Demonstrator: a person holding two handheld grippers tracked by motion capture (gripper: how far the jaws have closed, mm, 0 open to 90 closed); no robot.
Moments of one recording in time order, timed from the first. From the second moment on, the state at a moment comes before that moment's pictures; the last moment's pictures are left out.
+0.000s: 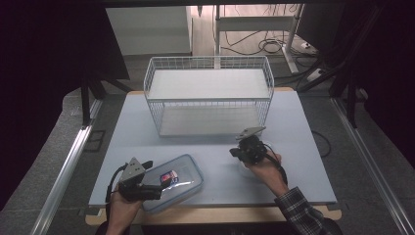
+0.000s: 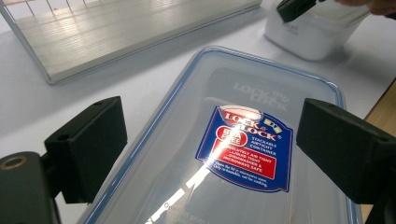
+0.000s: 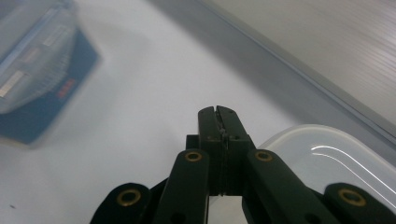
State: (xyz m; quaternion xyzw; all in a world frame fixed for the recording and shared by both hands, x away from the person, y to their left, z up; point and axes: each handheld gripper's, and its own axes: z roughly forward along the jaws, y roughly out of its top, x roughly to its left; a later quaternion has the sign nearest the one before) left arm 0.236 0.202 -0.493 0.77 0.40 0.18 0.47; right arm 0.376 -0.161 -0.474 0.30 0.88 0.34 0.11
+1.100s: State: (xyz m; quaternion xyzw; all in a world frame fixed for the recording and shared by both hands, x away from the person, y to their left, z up) left arm 0.227 0.204 -0.481 0.77 0.41 0.18 0.45; right arm 0.346 -0.266 -0.462 0.36 0.83 0.37 0.18
